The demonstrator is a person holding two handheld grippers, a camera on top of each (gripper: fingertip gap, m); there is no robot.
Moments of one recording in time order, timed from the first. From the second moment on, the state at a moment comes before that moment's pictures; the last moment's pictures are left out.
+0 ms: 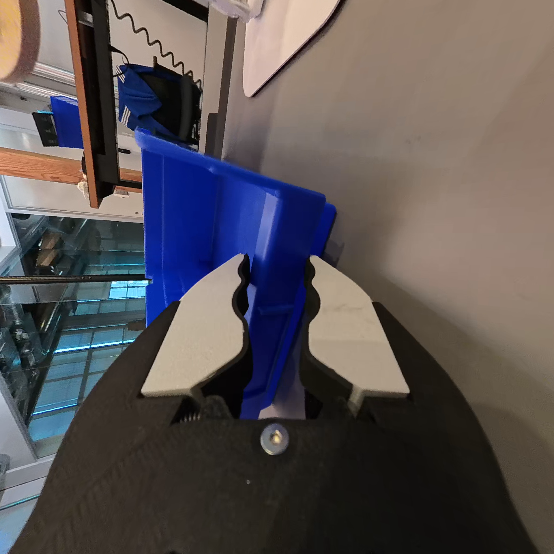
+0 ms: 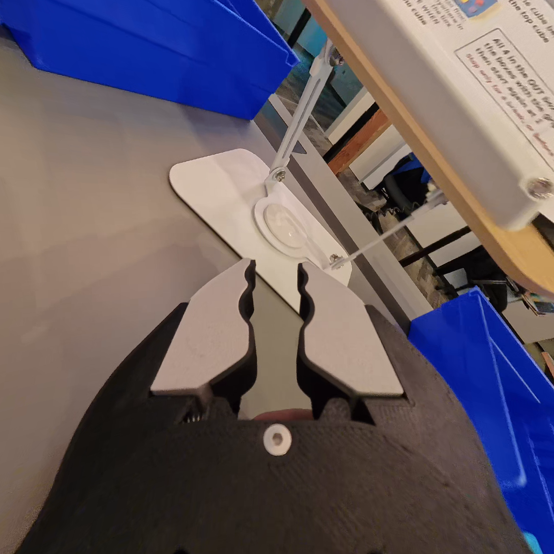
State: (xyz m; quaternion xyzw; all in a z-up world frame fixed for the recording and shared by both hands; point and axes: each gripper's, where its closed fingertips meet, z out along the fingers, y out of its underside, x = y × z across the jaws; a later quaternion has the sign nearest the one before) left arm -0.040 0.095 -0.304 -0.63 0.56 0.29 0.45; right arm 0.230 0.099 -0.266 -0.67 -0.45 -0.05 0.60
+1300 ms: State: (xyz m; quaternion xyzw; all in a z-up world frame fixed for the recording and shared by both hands) left arm -0.026 -0.011 -0.304 -0.65 0.52 0.29 0.48; right arm 0.452 0.121 -0.297 -0.64 -0.48 -0.30 0.52
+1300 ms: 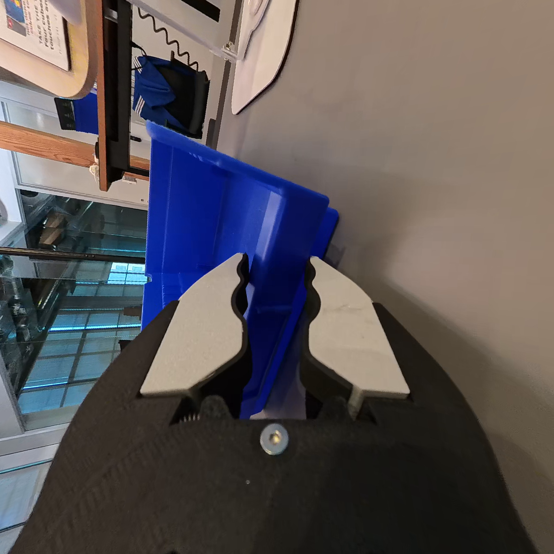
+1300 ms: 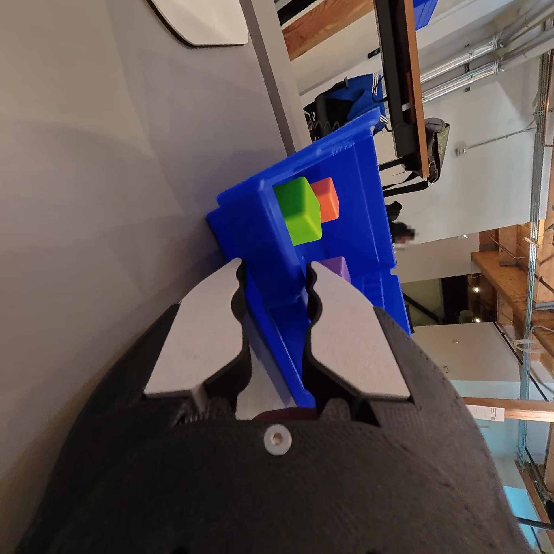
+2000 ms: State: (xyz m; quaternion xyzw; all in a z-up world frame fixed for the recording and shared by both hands) left arm -0.066 -0.070 -0.304 -0.67 0.49 0.31 0.46; right arm 0.400 0.034 -0.297 -0.62 -0.52 -0.27 0.52
